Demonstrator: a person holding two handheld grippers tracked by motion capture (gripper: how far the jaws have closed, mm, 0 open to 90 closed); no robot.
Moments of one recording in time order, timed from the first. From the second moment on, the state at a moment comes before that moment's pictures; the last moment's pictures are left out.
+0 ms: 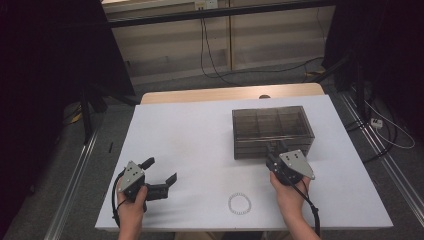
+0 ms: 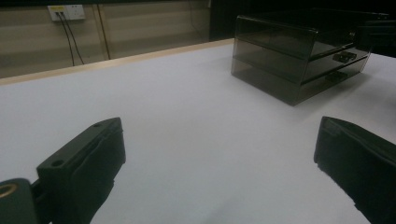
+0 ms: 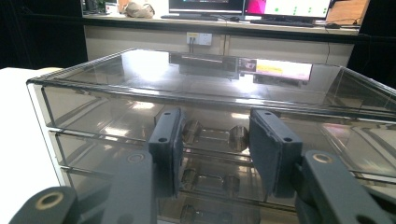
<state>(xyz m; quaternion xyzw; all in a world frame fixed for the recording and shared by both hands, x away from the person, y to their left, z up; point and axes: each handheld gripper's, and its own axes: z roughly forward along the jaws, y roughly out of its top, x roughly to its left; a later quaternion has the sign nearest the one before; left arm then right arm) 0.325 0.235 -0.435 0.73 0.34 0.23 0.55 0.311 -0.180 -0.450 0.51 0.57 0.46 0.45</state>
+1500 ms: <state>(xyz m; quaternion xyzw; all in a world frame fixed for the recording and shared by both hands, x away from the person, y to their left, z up) 0.326 0.235 -0.436 0.73 0.34 0.23 0.54 0.311 -0.174 -0.453 0.53 0.56 0.45 0.46</state>
